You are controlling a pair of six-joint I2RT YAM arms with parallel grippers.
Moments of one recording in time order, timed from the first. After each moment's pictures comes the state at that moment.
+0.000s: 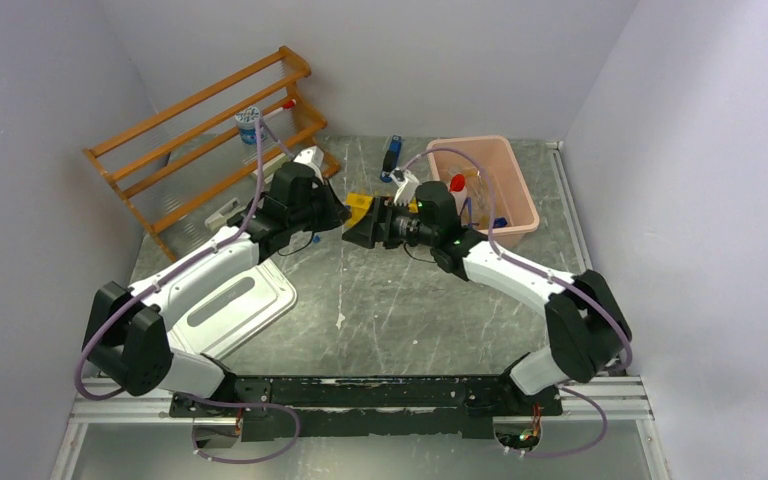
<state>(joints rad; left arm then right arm) -0.58 1.41 1.08 -0.20 0.00 -0.67 0.63 1.46 0.92 0.22 -0.45 0.65</state>
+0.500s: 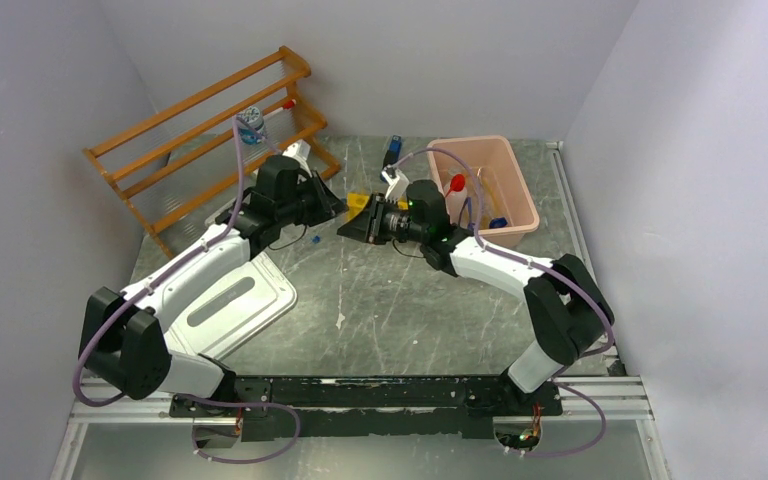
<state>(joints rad) -0.51 1.39 1.08 -0.18 0.11 -0.77 0.65 1.60 0.95 0.36 -0.48 0.78</state>
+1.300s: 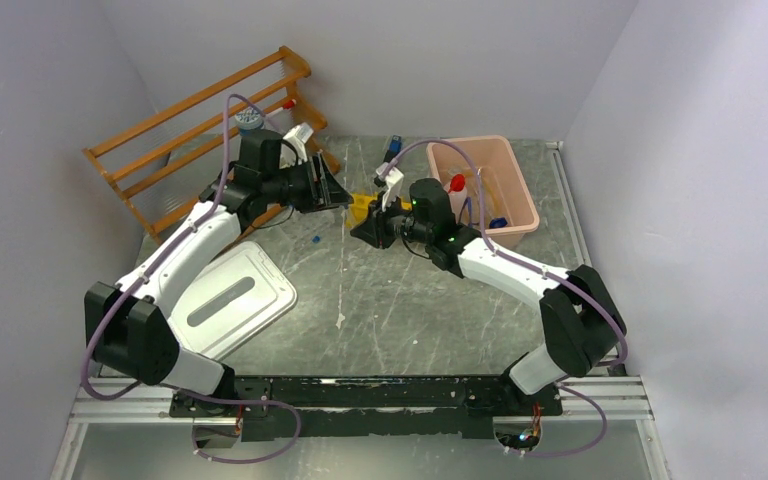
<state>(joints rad) -0.39 1.44 1.27 -0.36 0.48 -0.65 0.66 1.52 0.96 0.24 -0.45 0.17</state>
